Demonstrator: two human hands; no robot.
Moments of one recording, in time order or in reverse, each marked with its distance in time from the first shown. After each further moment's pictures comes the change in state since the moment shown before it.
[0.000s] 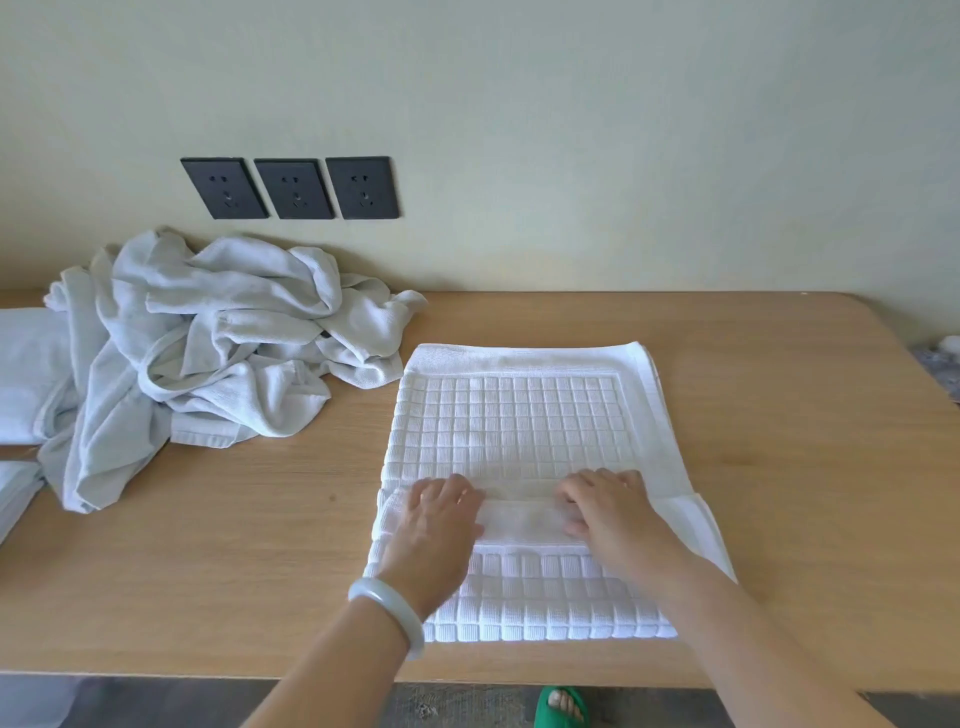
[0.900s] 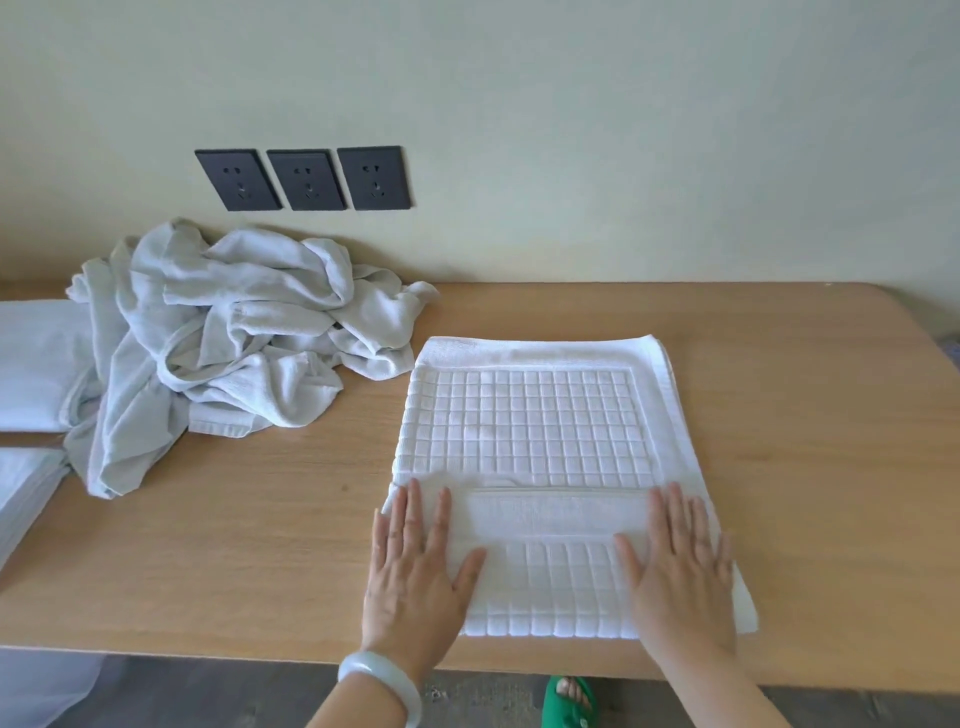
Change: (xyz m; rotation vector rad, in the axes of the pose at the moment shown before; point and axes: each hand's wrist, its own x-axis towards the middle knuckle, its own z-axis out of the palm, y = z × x) left_hand -0.054 -0.010 0.040 0.121 0.029 -0.310; right_hand -0.066 0.009 0.057 -0.076 0.108 0.574
